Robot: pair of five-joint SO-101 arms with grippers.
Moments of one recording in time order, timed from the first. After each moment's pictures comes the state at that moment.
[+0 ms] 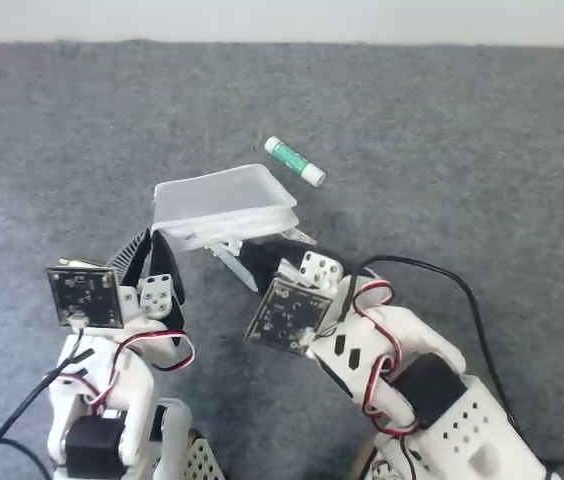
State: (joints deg) left arm -4.0 -103.5 71.4 64.5 8.9; right arm -43.3 -69.2 57.8 42.5 34.9
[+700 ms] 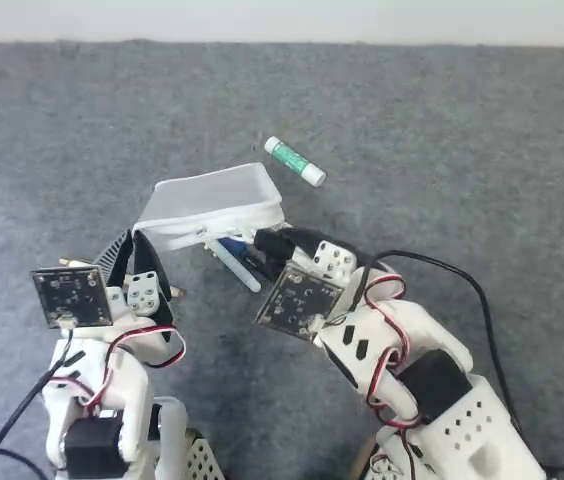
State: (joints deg) left arm -10.2 -103.5 71.4 64.5 8.9; right arm -38.4 -69.2 57.8 41.6 34.5
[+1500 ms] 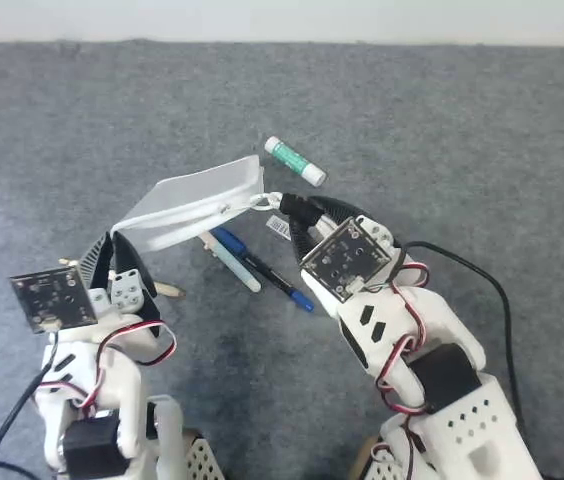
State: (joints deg) left arm -15.3 -103.5 71.4 64.4 10.7; right arm -30.6 -69.2 57.8 36.7 22.9
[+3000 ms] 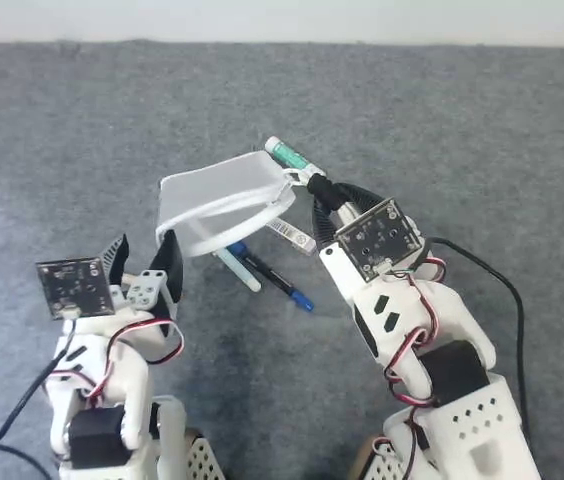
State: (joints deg) left arm -10.4 -103.3 75.1 64.0 7.6; right arm -26.3 -69.3 57.8 35.4 17.1
